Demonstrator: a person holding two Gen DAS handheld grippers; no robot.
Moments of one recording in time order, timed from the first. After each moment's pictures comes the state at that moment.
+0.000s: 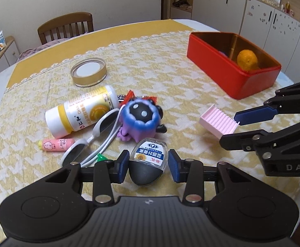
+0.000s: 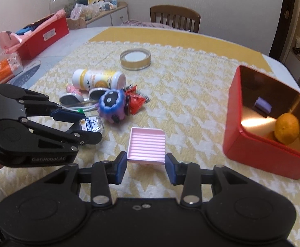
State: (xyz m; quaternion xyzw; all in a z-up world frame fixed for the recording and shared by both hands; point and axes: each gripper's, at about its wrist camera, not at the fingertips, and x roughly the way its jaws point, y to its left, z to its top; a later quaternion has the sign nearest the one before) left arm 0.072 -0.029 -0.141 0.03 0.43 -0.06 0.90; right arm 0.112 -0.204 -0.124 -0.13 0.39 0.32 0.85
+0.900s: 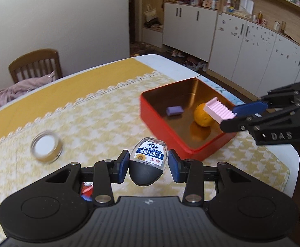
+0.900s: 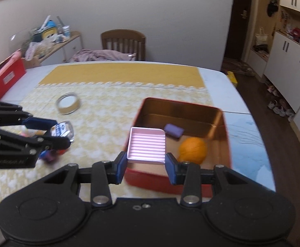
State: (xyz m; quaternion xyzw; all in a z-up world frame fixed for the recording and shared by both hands) left arm 0.139 -0.114 -0.065 0.05 0.38 -0.14 0.91; right arm 0.182 -0.316 -0.062 -0.08 0.36 0.23 0.90
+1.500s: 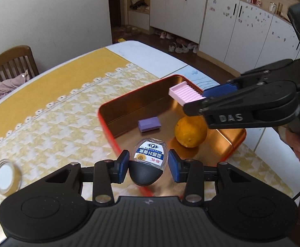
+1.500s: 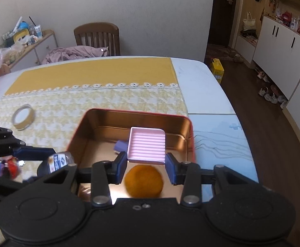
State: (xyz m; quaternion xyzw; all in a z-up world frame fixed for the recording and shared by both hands) left arm 0.231 -0.194 -0.090 0.07 0.43 -0.16 0.88; right arm 0.288 -0.345 -0.087 -0.07 0.39 0.19 0.90
